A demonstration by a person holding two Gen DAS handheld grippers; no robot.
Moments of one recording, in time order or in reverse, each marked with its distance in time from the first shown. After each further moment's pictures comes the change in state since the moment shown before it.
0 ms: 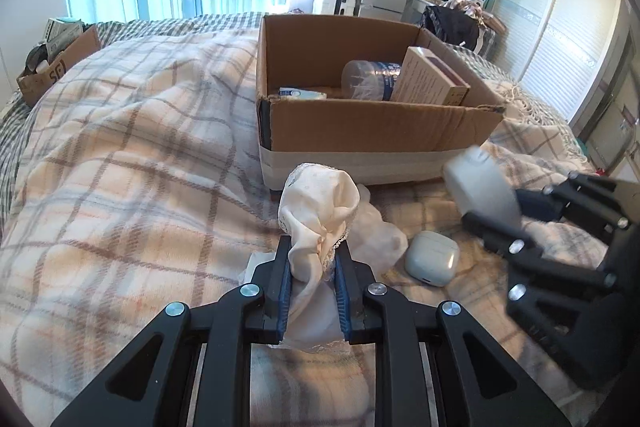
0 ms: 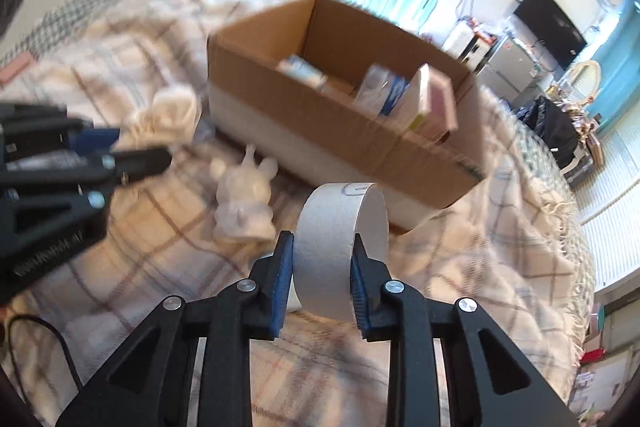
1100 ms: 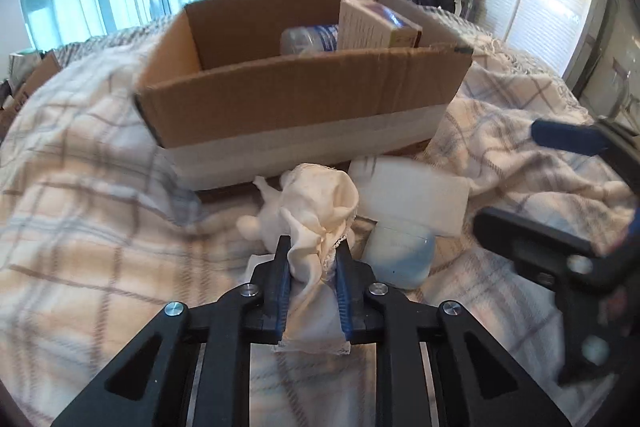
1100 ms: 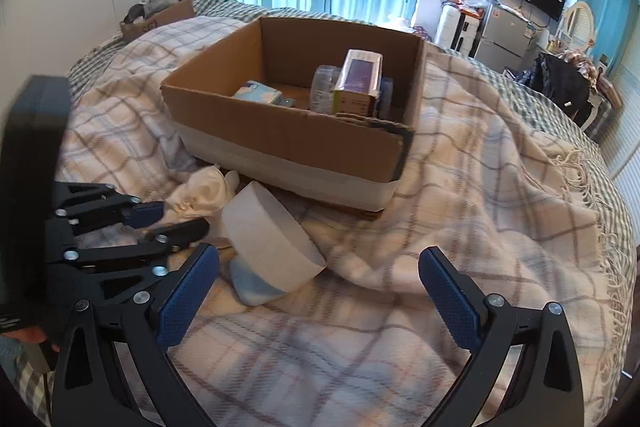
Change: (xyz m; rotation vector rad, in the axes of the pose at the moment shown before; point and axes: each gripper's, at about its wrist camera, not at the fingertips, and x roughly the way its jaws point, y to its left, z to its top) left arm 0.037 -0.052 -0.004 0.128 0.045 -0.001; right arm 0.006 -0.060 -0.021 0.204 -0.059 0.152
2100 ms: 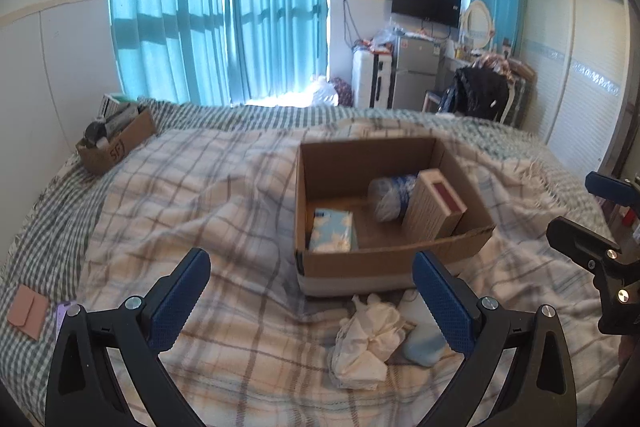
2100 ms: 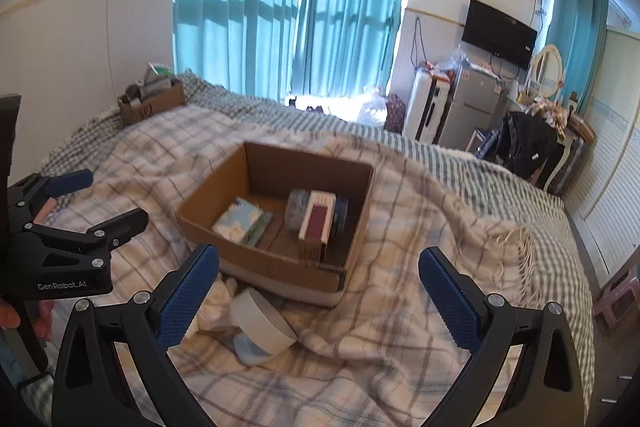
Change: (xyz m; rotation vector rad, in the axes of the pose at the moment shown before) left arm -0.101 0.034 0.049 -0.140 -0.256 0.199; right arm -0.094 -0.013 0.050 0.020 -0.237 -0.083
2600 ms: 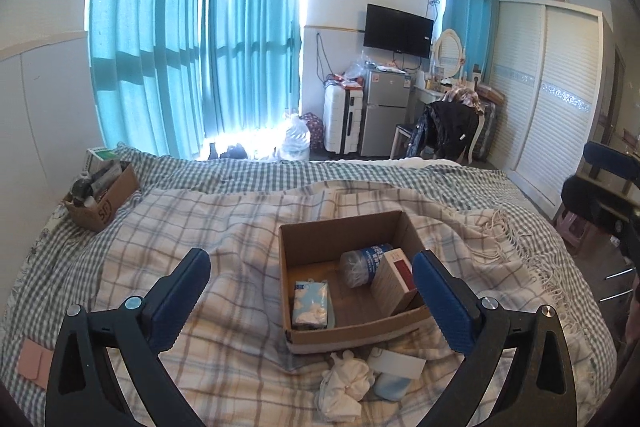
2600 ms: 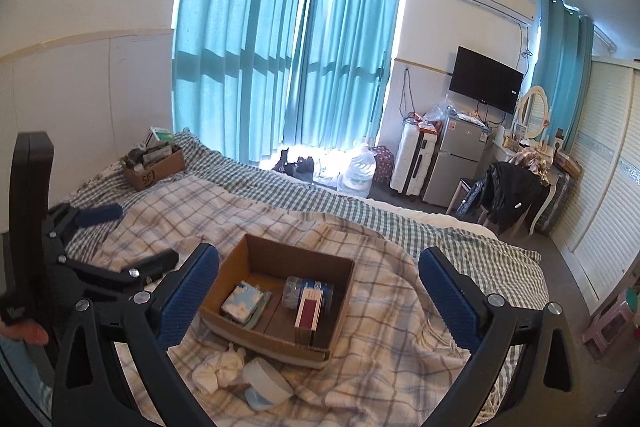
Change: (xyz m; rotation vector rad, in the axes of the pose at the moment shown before) left arm -0.058 0.012 0.087 0.022 -0.114 -0.105; right arm -0.091 0.004 0.101 -0.017 -0.170 -0.029
